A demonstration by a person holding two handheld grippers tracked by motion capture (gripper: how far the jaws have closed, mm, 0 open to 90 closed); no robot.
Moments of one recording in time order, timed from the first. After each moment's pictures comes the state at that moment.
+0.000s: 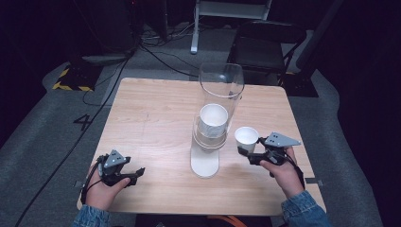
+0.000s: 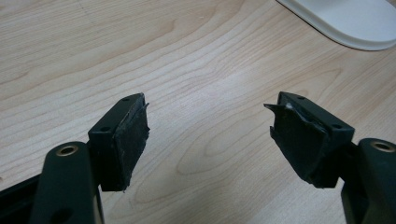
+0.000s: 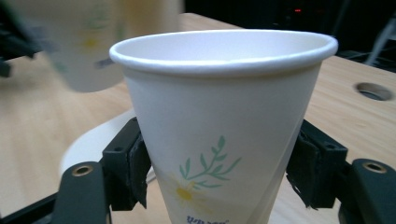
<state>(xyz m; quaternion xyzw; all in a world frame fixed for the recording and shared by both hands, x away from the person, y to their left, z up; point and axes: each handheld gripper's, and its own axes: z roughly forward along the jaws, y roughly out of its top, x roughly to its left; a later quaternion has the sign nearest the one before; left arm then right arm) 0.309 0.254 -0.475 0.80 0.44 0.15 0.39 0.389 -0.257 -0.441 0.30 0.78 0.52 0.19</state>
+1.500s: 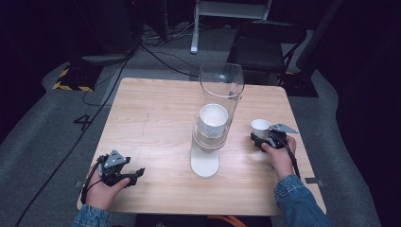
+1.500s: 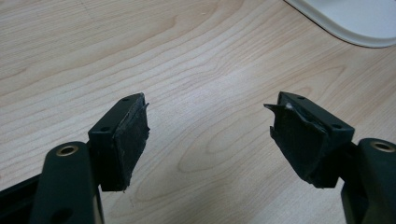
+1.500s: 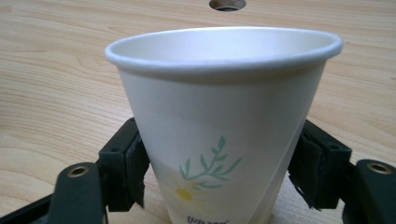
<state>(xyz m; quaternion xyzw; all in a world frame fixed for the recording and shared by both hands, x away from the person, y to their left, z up) 0.310 0.255 -0.477 0.80 0.44 0.15 0.38 0.452 -0.289 -0.490 0.50 0.72 0.41 0.25</state>
